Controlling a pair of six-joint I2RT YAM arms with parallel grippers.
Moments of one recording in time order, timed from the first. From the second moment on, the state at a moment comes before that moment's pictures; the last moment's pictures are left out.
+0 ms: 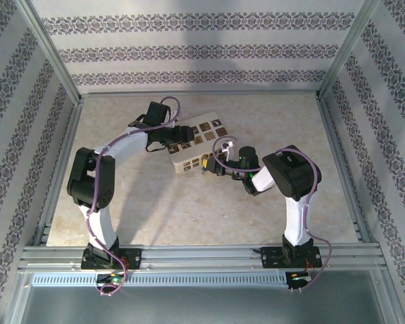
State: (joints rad) left arm -0.31 1.88 1.37 -0.36 0.49 -0.49; right arm 0.42 2.03 0.65 1.07 -0.70 0.69
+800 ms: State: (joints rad) left arm -0.31 1.86 1.32 -0.31 0.47 -0.47; right arm 0.42 2.03 0.62 1.13 -0.64 0.76
